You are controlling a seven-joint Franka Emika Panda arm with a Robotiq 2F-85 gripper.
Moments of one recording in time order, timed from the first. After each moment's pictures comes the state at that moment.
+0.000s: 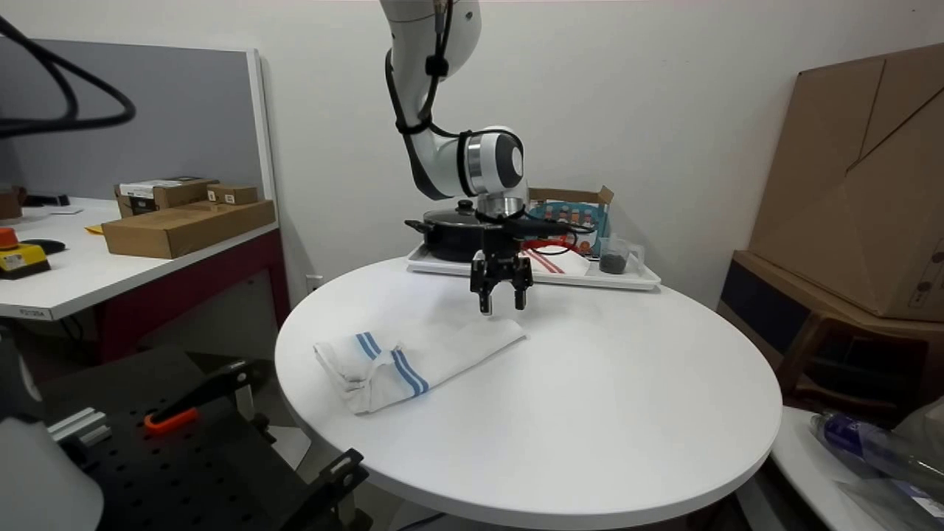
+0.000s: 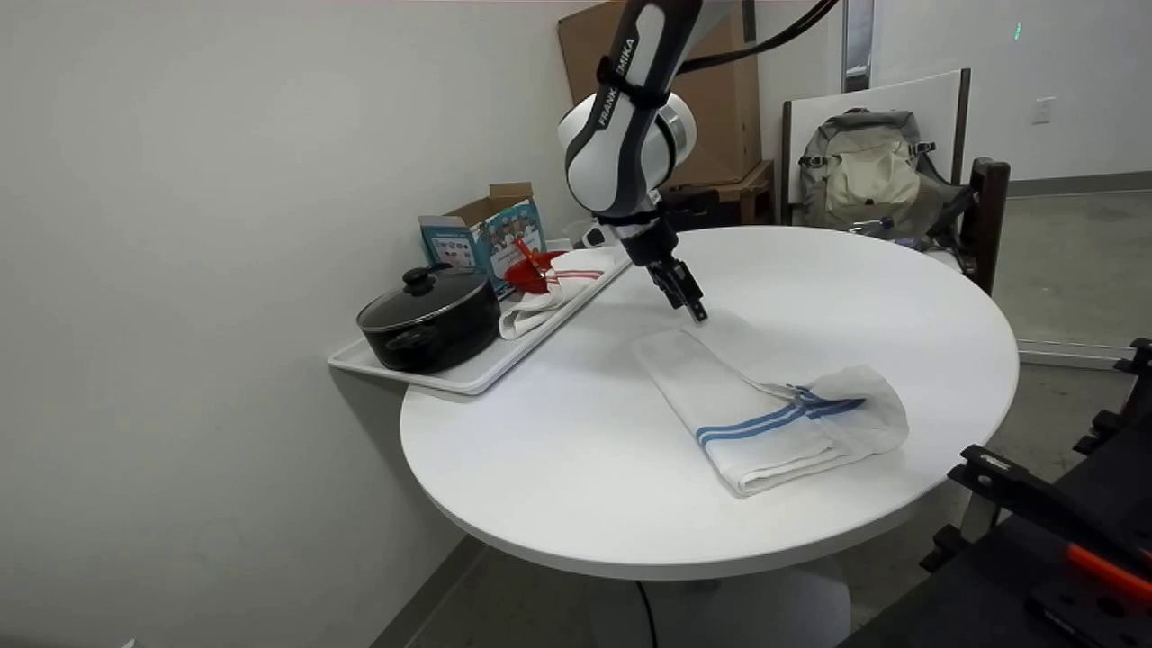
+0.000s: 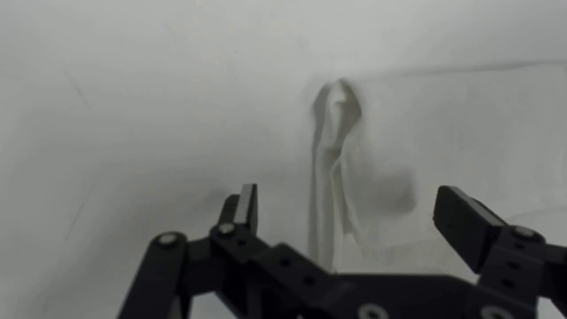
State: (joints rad) arm 0.07 0.94 0.05 -1.48 -0.39 2.19 -1.02
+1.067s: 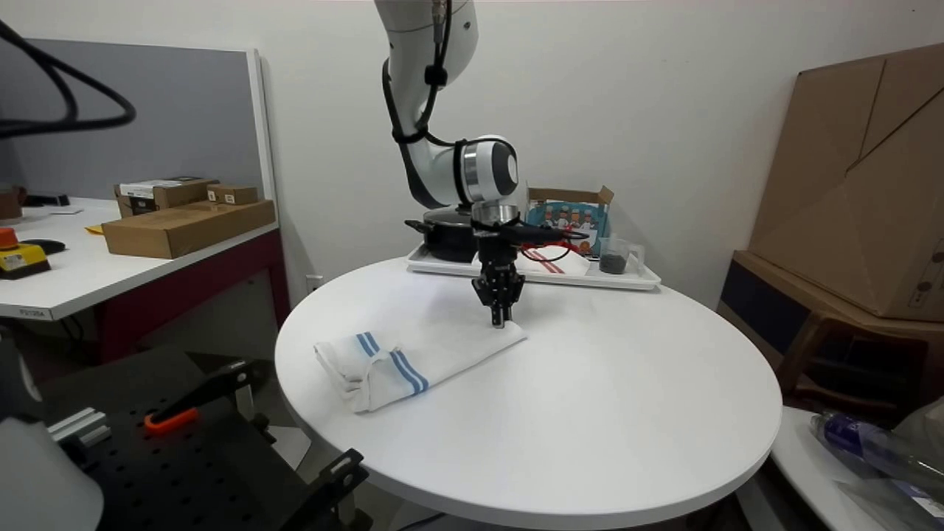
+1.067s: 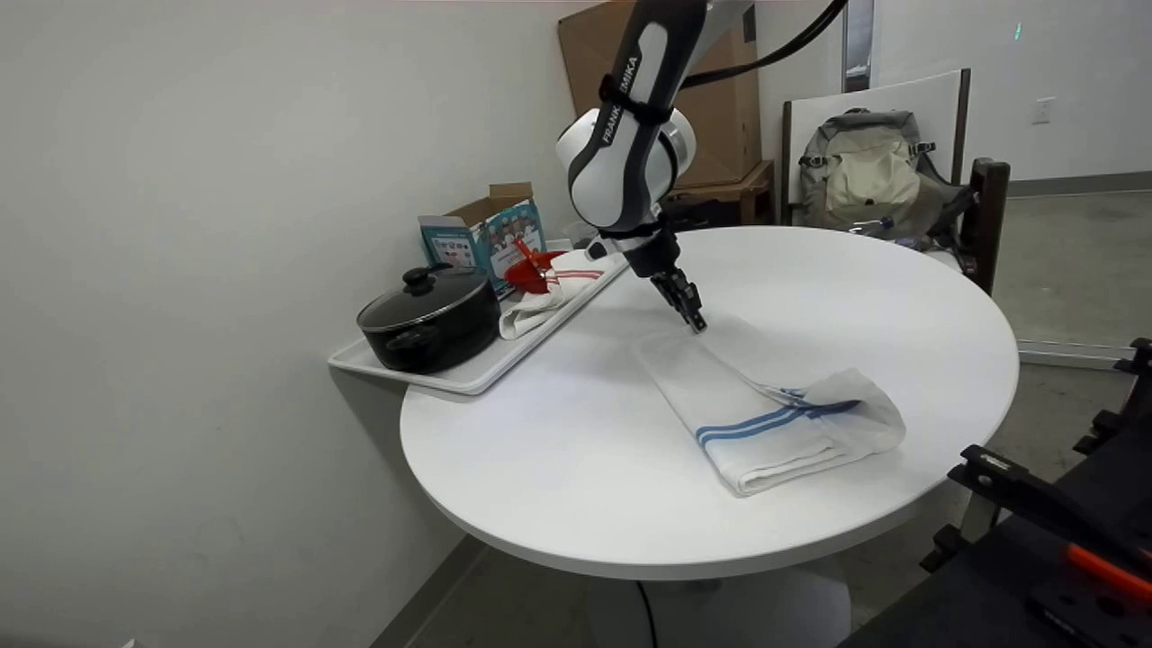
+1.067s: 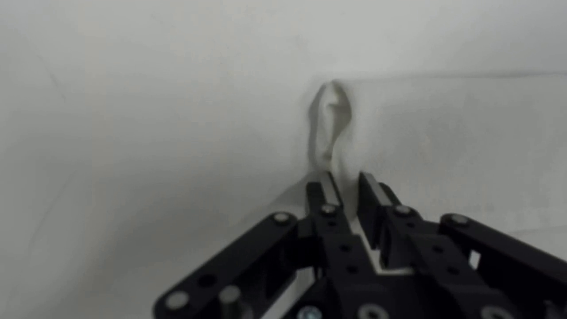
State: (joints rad) arm 0.08 0.97 0.05 -1.48 -0.44 2.19 -1.02
